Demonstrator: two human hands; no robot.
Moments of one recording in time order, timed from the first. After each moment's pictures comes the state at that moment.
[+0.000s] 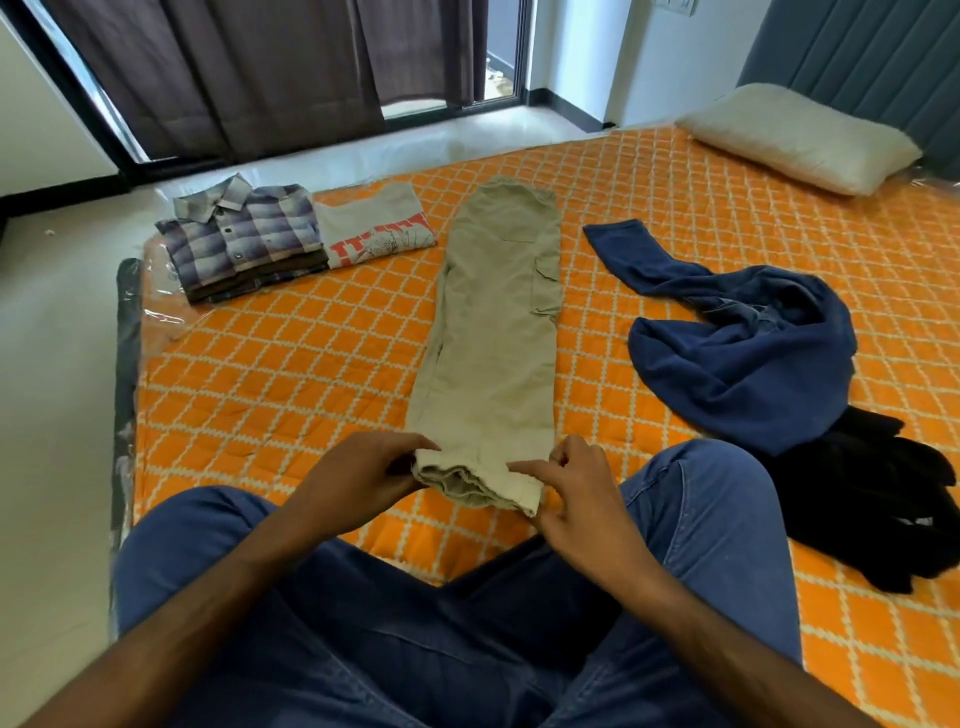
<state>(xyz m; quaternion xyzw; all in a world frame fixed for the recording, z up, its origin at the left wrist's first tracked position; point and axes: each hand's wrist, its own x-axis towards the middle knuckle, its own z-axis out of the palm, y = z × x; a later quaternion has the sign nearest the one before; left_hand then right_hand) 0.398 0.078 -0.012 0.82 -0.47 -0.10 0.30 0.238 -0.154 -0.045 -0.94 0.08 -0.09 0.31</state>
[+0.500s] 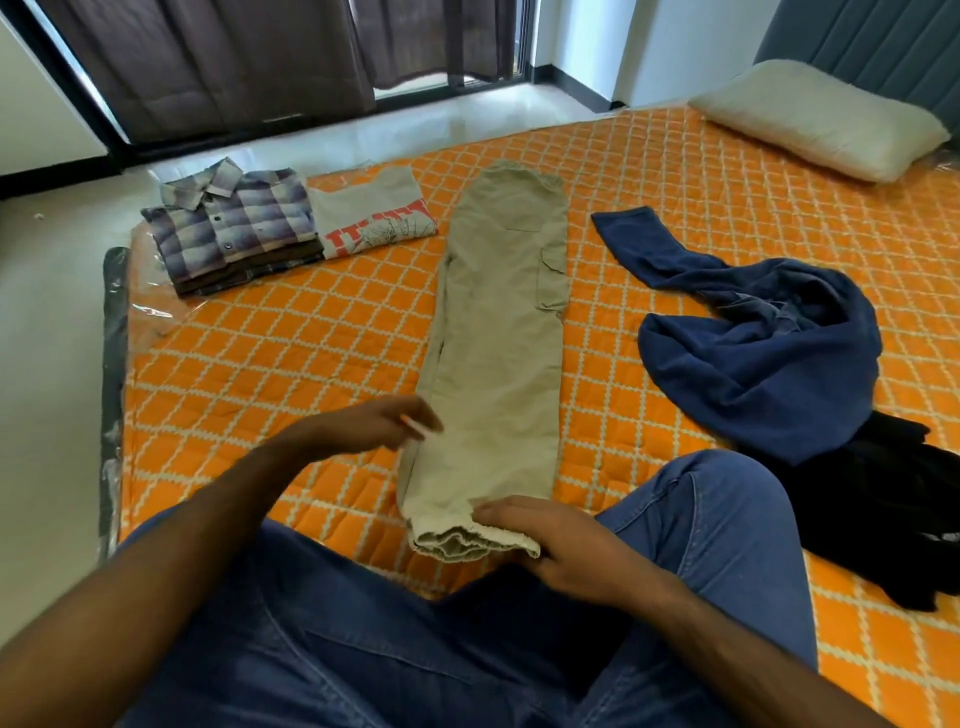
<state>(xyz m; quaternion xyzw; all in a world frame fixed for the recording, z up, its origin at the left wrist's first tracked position) 0.493 0.043 -0.038 0.77 -0.30 -0.47 0.30 0.255 -0.159 -0.054 -0.92 -0.10 0.12 0.37</state>
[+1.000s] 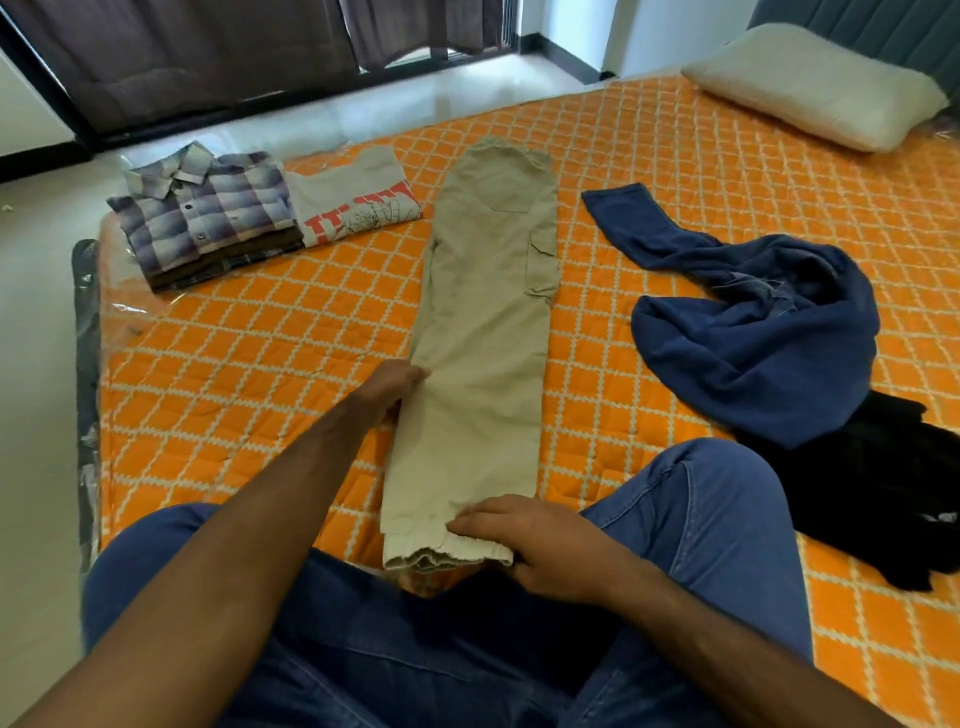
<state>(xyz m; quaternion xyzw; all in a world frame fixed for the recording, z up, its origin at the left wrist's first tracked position) 0.528 -0.023 -0.103 0.81 0.01 -0.35 0.46 0.264 -0.151 -0.056 -0.93 -0.15 0.13 0.31</state>
